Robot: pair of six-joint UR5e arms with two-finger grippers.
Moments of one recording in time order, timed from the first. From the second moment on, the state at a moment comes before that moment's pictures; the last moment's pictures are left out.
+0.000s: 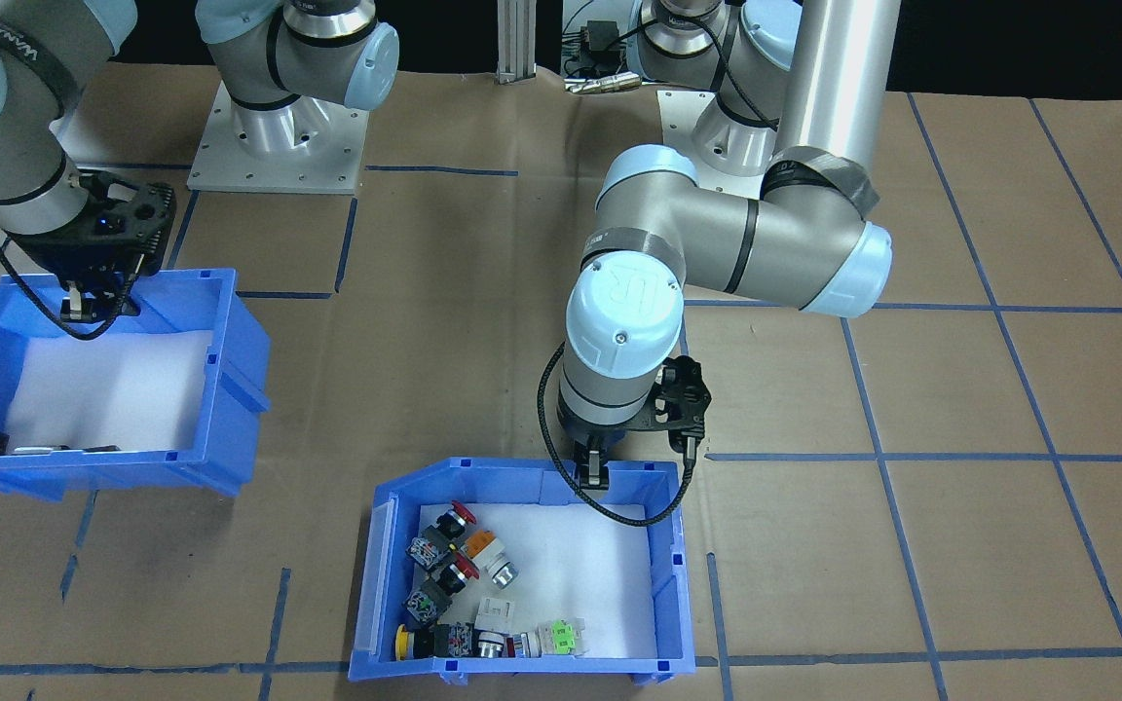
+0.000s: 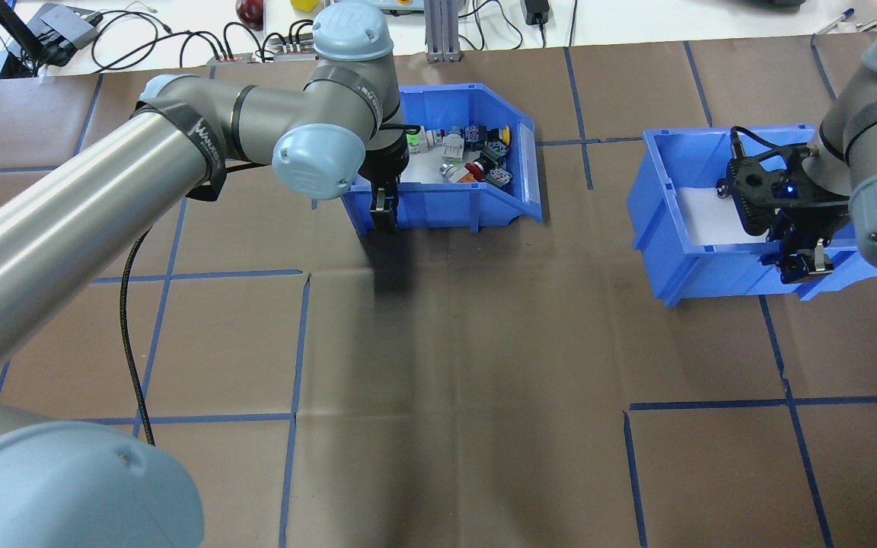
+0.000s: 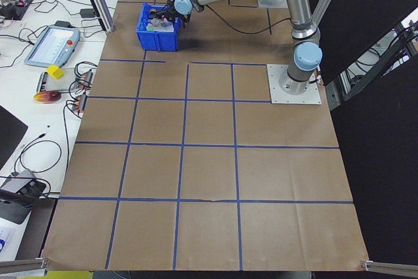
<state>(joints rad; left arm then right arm) -1.82 -2.05 -1.47 -1.28 1.56 -1.76 1.28 -1.61 1.98 -1.90 -1.67 -1.87</state>
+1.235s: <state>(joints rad) -1.57 -1.70 -1.44 -1.59 1.58 -0.13 1.64 -1.81 2.20 -1.92 -1.68 -1.44</state>
